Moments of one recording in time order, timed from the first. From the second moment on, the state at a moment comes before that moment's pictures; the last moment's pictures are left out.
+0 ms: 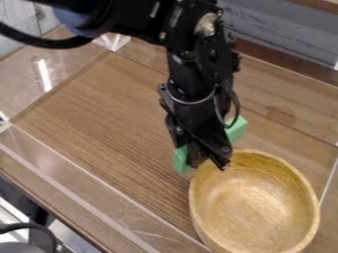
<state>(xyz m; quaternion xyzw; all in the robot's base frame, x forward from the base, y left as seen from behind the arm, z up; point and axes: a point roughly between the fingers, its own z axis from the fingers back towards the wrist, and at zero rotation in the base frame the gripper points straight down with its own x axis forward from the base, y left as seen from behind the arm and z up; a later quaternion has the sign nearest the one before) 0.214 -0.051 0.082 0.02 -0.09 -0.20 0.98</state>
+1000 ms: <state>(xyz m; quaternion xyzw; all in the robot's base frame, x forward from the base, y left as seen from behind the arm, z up) 0.206 -0.067 0.083 0.02 -0.09 -0.22 0.97</state>
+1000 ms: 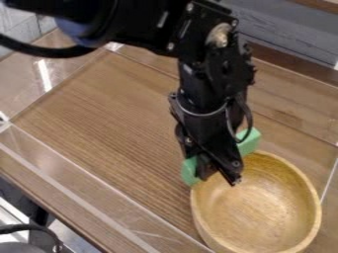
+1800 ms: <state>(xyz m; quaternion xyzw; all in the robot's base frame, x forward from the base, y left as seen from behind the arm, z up) 0.201 -0.073 0.082 0.01 -0.08 -0.23 0.97</state>
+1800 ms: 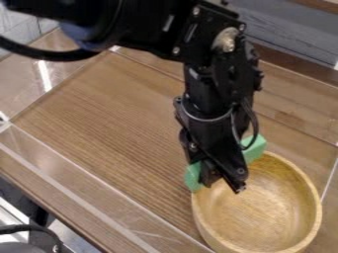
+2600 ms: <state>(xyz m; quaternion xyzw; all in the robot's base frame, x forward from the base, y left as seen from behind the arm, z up) 0.201 -0.081 0.080 0.01 -0.07 -0.24 0.97</state>
